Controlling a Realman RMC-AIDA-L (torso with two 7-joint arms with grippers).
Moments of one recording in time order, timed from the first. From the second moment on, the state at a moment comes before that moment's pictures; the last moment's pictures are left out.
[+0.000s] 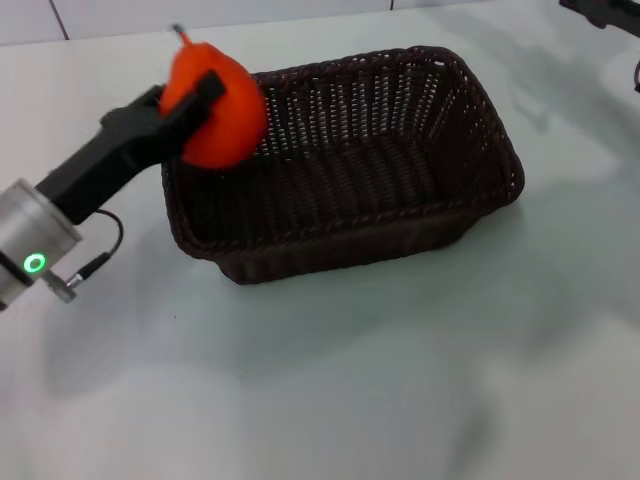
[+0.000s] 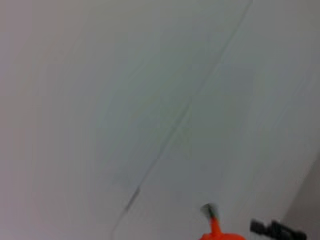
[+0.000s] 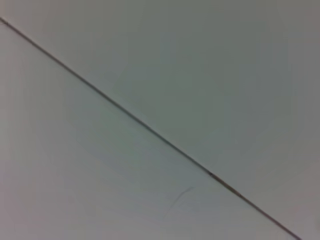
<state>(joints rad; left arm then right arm) -0.48 -2.16 -2.22 -0.32 1.21 -1.35 1.95 0.66 1.99 -0.24 -0.41 1.27 1.18 1.94</state>
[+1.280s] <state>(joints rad) -0.22 -2.17 -2.63 -0.22 0.98 -1.72 2.49 0.64 2.08 -0.23 -0.28 1.99 1.12 0.77</state>
